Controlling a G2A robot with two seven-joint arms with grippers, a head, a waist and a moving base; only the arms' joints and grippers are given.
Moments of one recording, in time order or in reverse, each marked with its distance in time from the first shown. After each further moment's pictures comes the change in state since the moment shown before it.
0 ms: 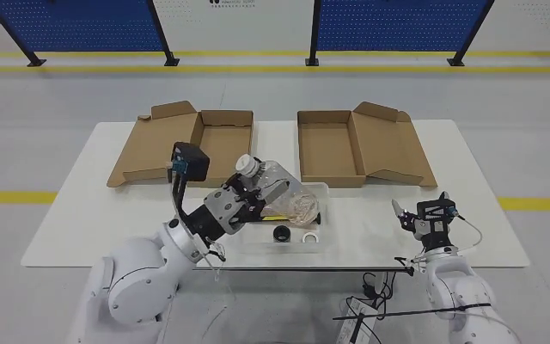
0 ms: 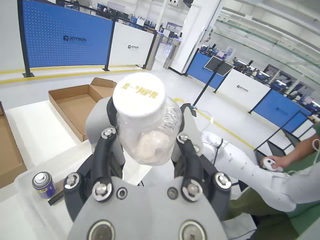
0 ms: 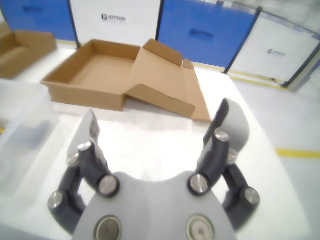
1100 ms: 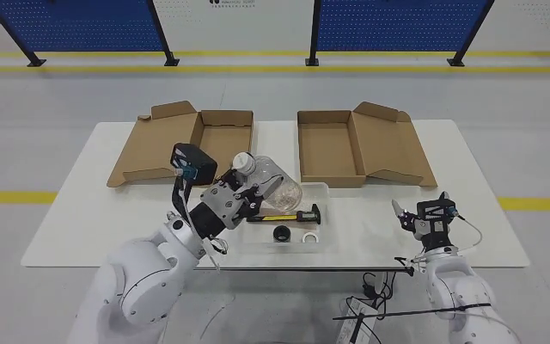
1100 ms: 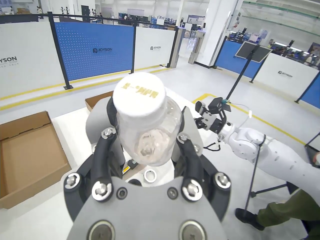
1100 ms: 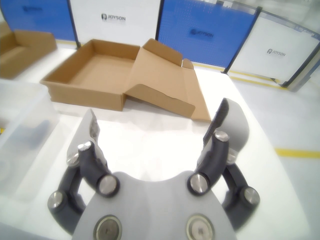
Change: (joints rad) left arm 0.006 0.018 0.049 0.002 0.315 0.015 0.066; right arm 0.000 0.000 0.000 0.000 0.000 0.000 0.000
